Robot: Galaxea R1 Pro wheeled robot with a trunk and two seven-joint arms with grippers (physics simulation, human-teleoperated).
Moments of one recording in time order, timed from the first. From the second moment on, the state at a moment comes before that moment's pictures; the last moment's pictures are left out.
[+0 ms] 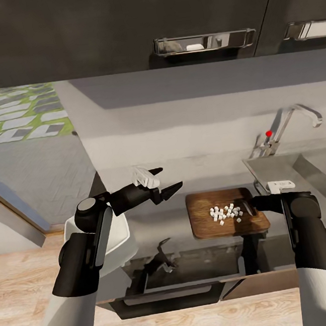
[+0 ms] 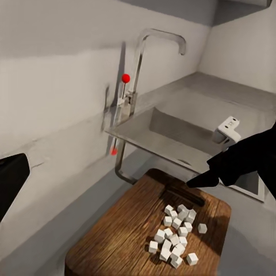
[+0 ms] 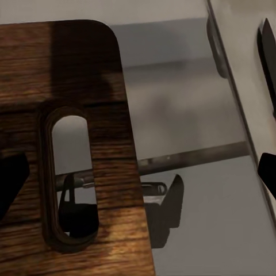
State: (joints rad) left arm -0.71 -0.11 -0.14 -1.59 0.02 0.56 -0.85; right arm -0.67 -0.03 -0.33 -1.47 0.49 1.04 0.42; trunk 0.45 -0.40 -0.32
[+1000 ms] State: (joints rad) left arm -0.71 -0.11 -0.14 -1.59 0.02 0.56 -0.85; right arm -0.67 -0.03 -0.33 -1.47 0.49 1.04 0.42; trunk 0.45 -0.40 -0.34
